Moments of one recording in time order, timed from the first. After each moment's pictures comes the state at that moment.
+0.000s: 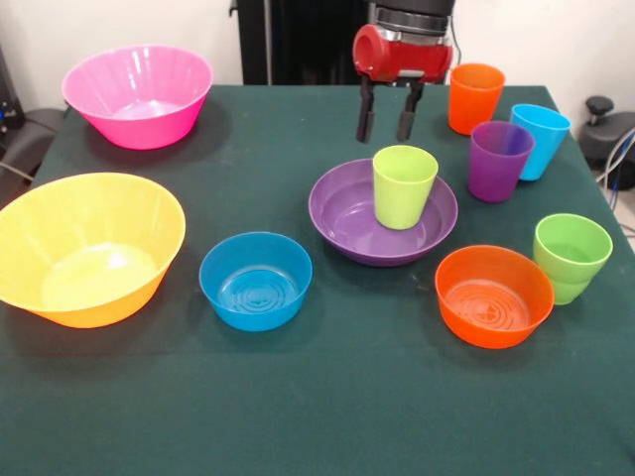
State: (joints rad) arm 0.70 0.08 -0.97 1.33 -1.49 -0.61 3.66
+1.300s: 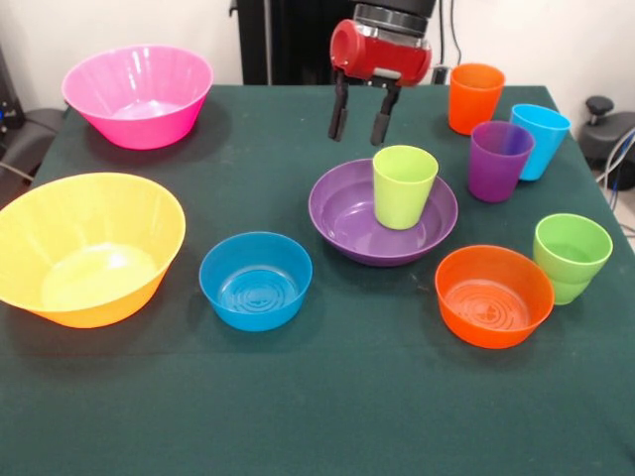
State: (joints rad) arm 0.68 0.08 -0.97 1.35 -1.47 -0.52 3.66
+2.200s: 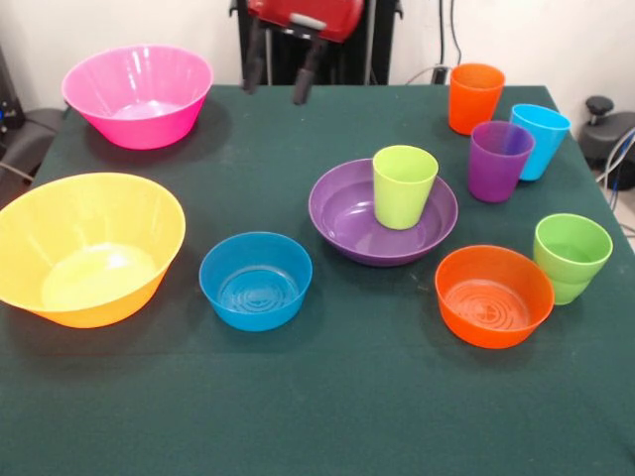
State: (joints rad) arm 0.53 0.03 -1.06 1.33 -1.54 -0.58 3.66
